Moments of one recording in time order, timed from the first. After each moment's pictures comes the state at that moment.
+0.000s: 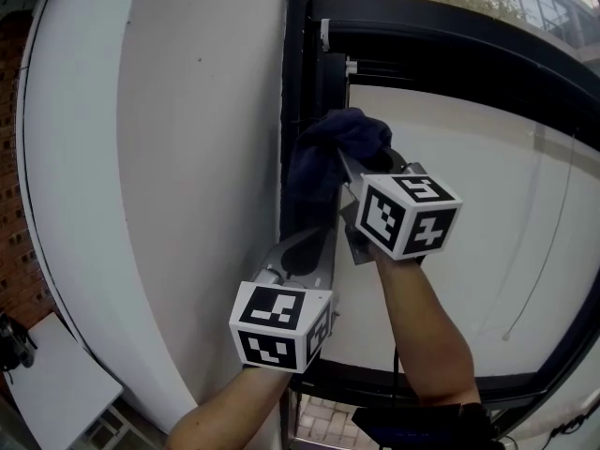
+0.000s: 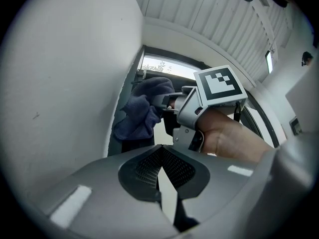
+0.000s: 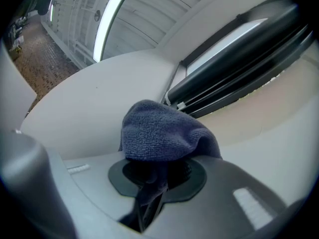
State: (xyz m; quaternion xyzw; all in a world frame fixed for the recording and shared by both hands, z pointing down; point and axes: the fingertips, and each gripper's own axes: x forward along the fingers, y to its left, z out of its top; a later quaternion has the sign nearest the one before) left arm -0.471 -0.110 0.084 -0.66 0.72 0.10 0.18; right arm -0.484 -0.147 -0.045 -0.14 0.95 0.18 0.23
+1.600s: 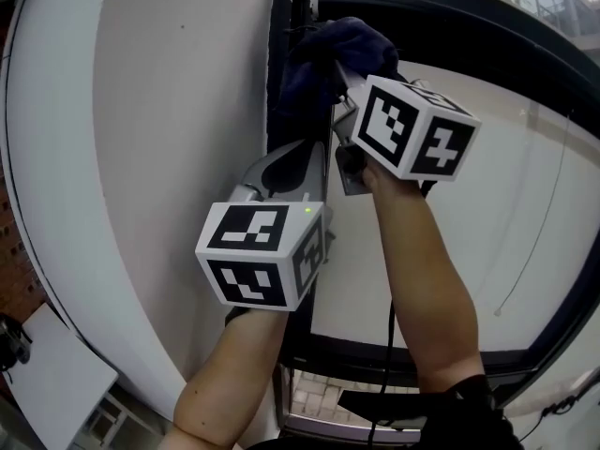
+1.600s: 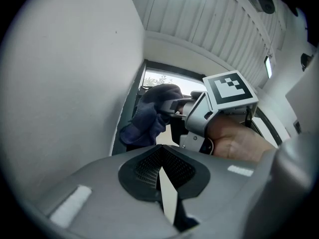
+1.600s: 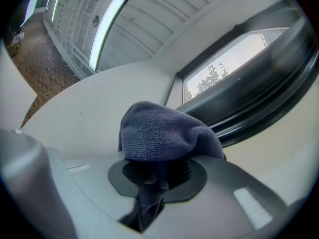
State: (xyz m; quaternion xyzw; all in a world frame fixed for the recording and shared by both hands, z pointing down) left arm -0.472 -0.093 0.002 -0.65 0.71 0.15 0.24; right arm -0.463 -0.128 -0.117 -0.15 0.93 0.17 0.28
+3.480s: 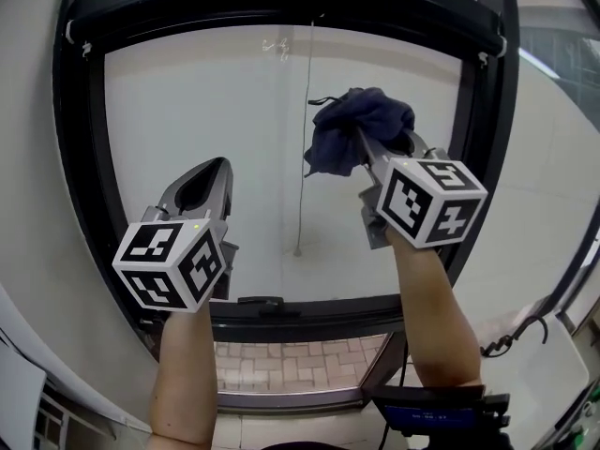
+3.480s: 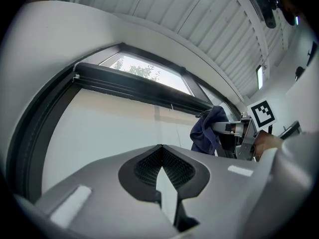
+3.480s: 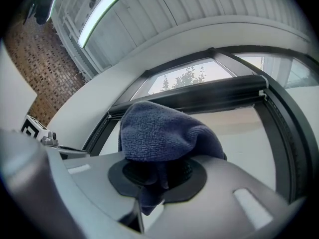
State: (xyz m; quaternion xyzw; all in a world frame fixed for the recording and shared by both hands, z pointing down) left arm -0.175 -0.184 0.067 -0.72 0.65 0.13 0.19; right arm -0.003 -0.260 0.002 -0.35 0.90 0.19 0.18
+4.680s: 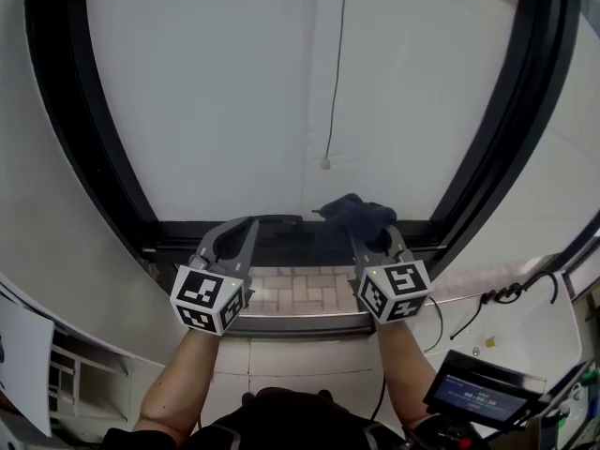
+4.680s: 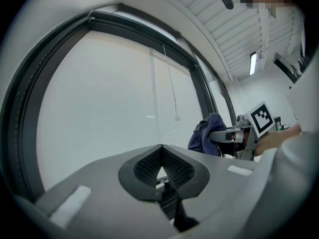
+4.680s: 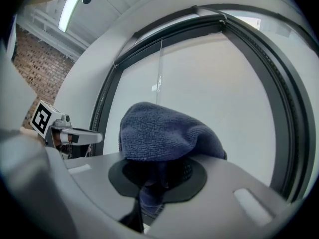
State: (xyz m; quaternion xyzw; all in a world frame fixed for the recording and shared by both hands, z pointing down) left arm -0.182 -0.217 0.360 -0.79 0.61 0.00 0.06; right arm -0.023 -0.288 0.362 -0.37 0.93 0.04 0.03
